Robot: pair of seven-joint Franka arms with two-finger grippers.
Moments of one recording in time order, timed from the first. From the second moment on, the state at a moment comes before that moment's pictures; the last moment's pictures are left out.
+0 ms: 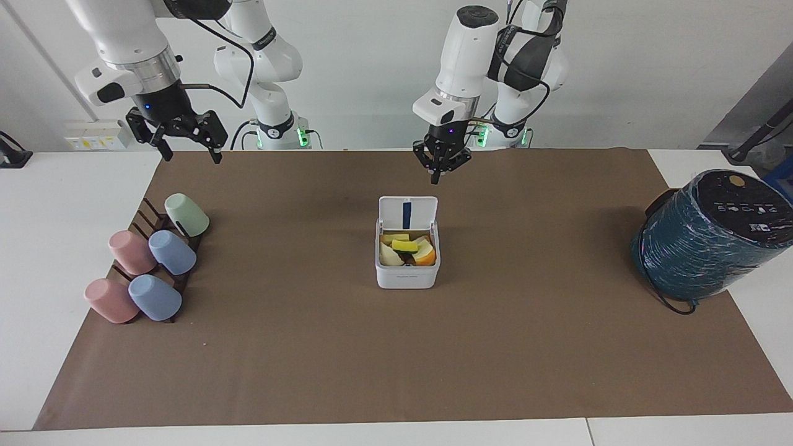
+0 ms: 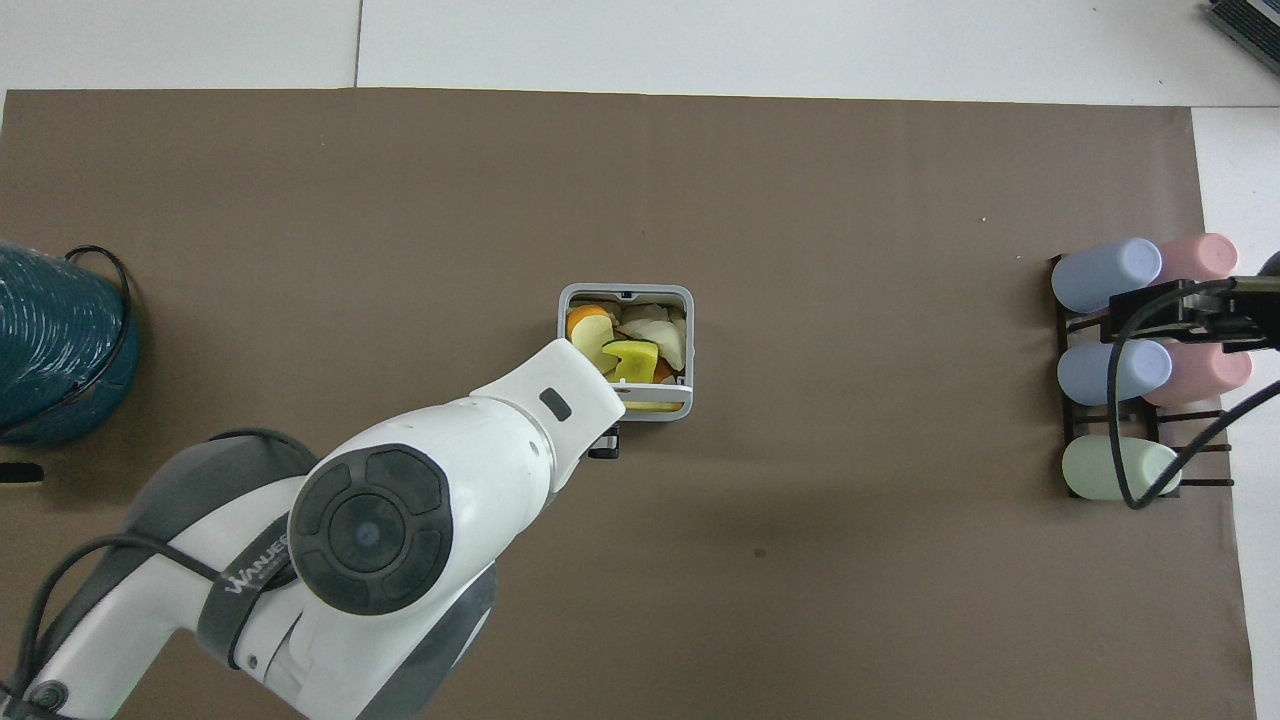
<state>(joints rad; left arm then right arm) -0.67 -0.09 -0.02 -2.03 -0.01 2.22 -0.54 0.01 -0.07 0.01 -1.61 -0.01 1.58 0.12</state>
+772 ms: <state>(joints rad) -0.65 0.19 0.01 -1.96 -0.01 2.63 -0.56 0.01 -0.07 0.01 -1.61 -0.01 1.58 0.12</state>
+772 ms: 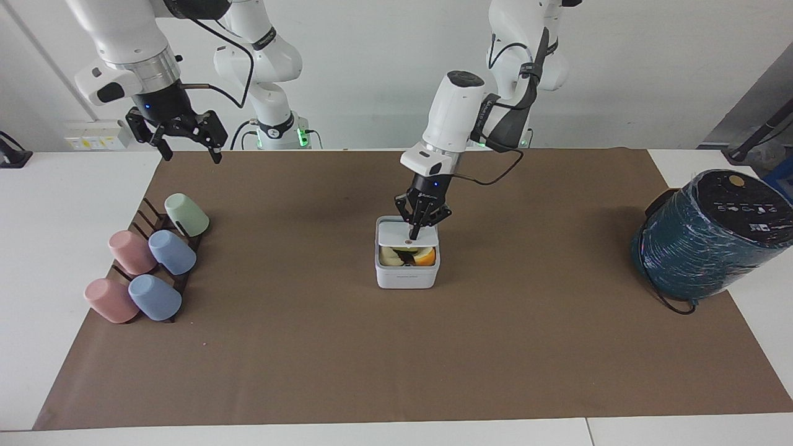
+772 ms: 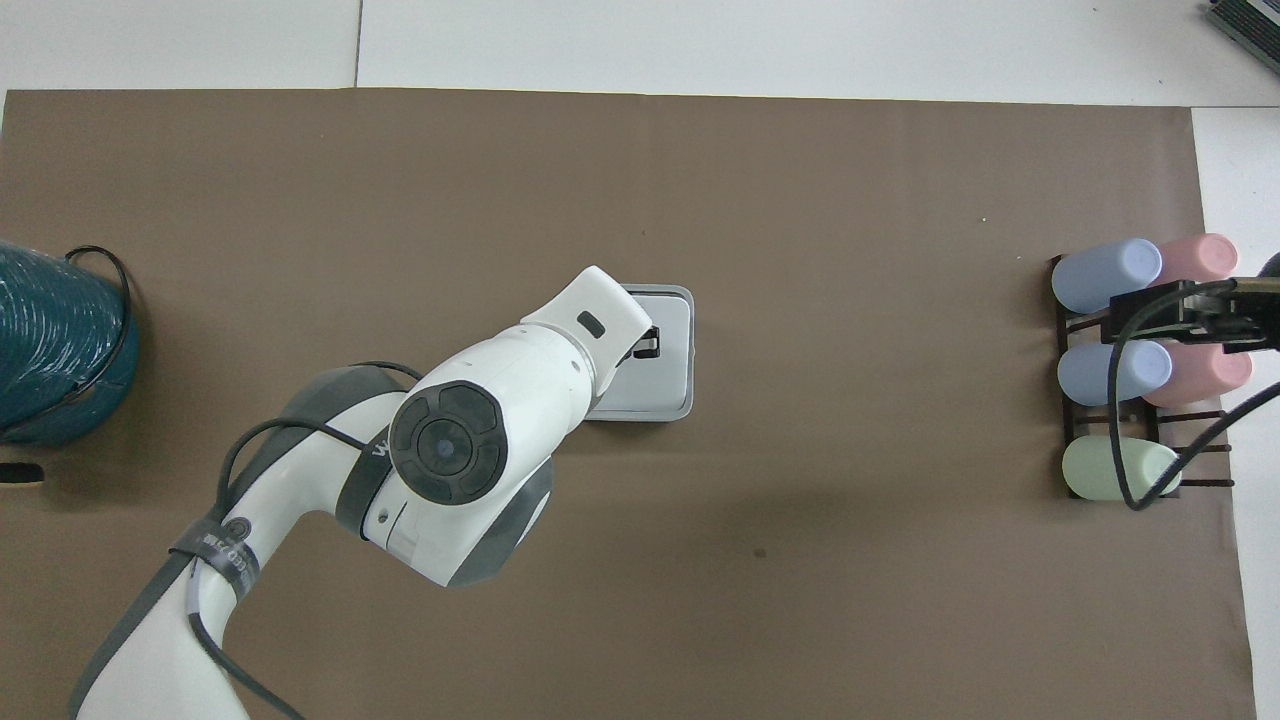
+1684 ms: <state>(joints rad) -0.63 0.17 0.02 -1.87 -0.01 2.27 -0.56 0.01 -0.07 0.01 -1.61 -0.01 1.58 0.12</state>
